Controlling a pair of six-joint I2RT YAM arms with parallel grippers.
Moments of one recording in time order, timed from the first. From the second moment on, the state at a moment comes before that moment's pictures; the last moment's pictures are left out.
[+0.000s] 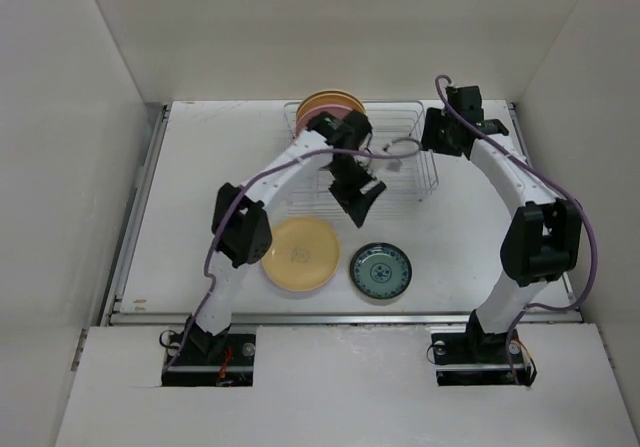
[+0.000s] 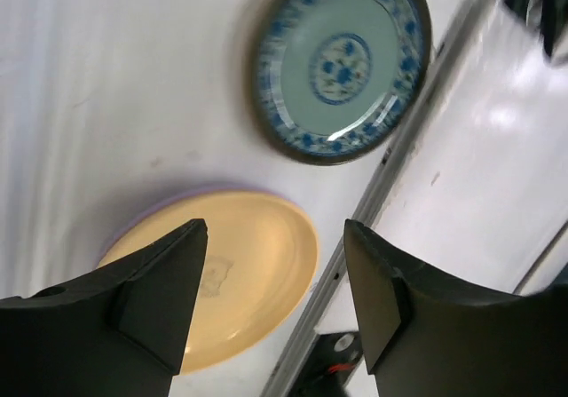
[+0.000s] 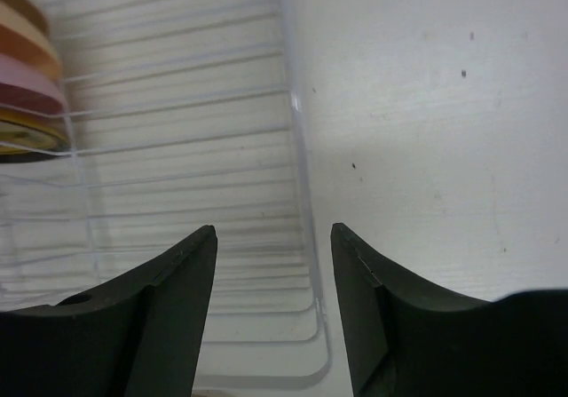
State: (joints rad) left arm -0.77 2.24 2.21 -1.44 0.53 0.37; right arm 0.13 1.76 1.51 -0.57 0.04 0.31
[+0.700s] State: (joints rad) left arm -0.29 2.38 2.28 -1.16 0.11 -0.07; right arm 0.45 2.24 2.10 -0.50 -0.10 -0.04
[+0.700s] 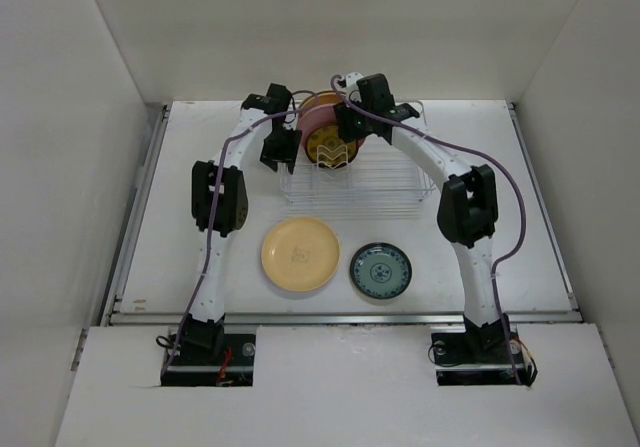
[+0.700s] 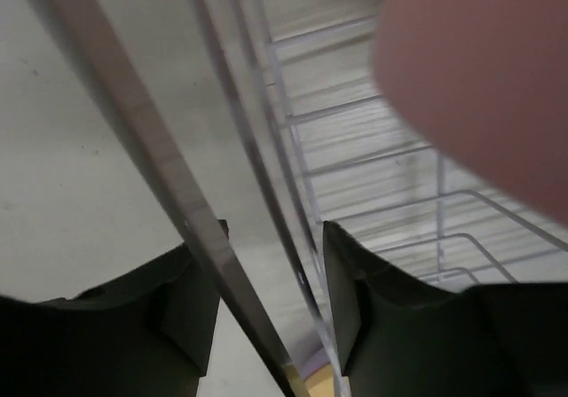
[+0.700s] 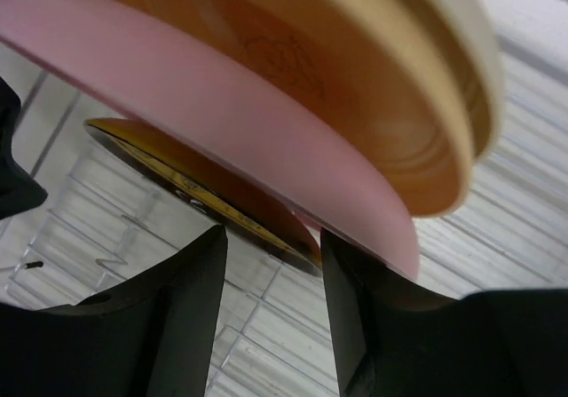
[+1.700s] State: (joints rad) left arm -0.26 2.34 2.15 -1.06 0.18 -0.27; right arm 0.48 2.10 1.97 -0.43 0.00 -0.06
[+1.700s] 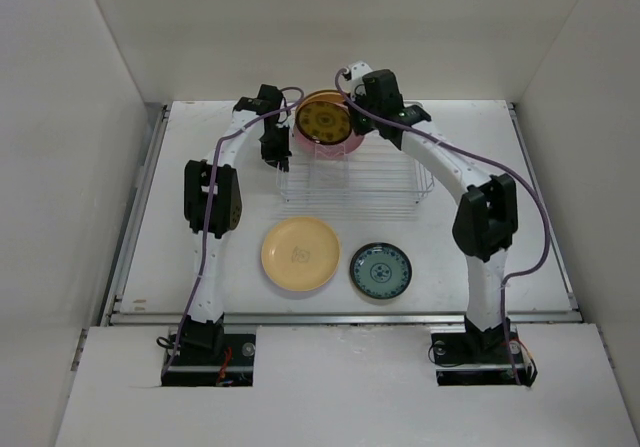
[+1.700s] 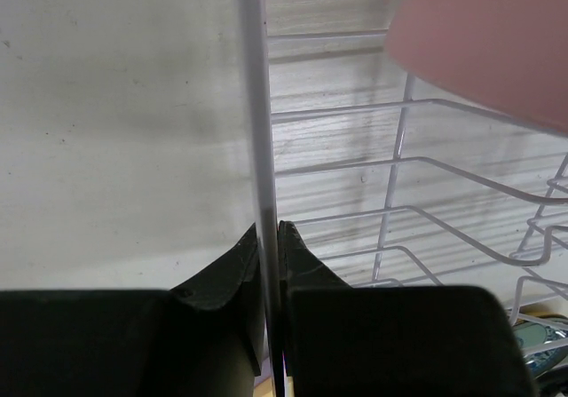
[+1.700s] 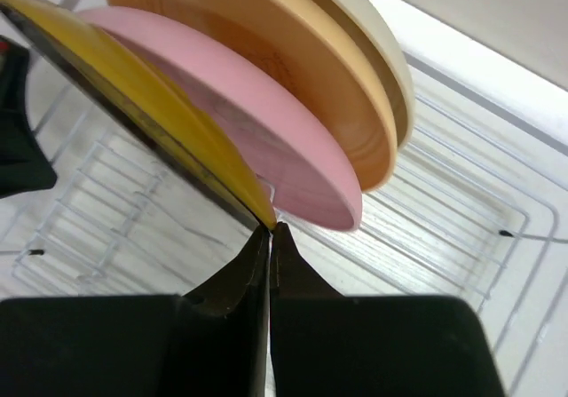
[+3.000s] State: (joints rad) left arm -0.35 2.15 2.14 -0.91 0.08 0.10; right arm 0.33 1.19 0.79 -0.84 -0.37 0.51
